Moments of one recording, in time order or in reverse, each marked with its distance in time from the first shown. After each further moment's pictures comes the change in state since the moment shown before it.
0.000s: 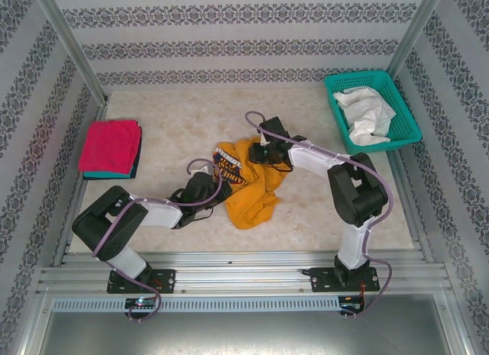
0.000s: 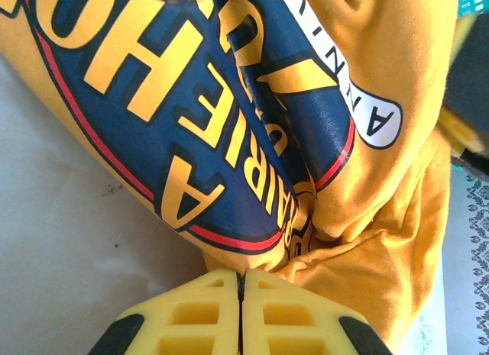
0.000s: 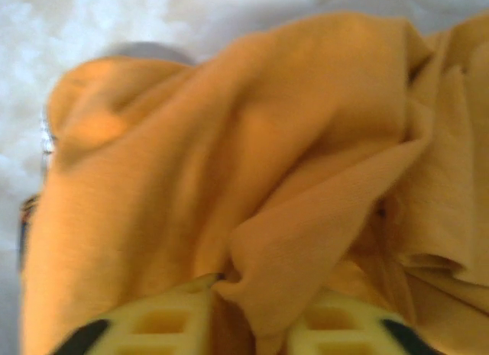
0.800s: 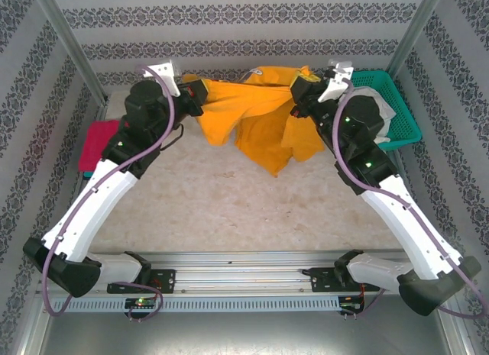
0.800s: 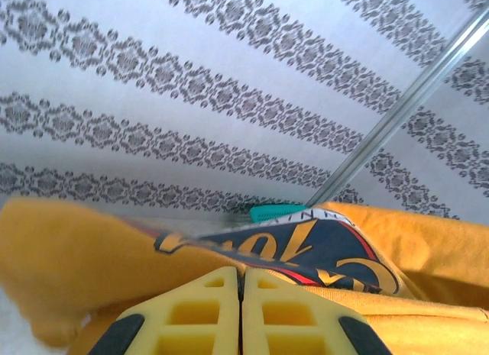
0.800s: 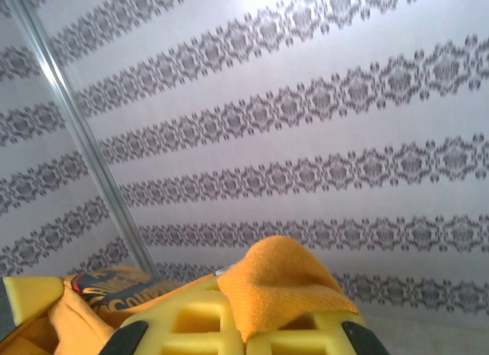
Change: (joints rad) left arm 0.179 -0.301 1.024 -0.832 -0.058 0.566; right arm 0.016 -0.772 0.066 0.277 0.200 -0.194
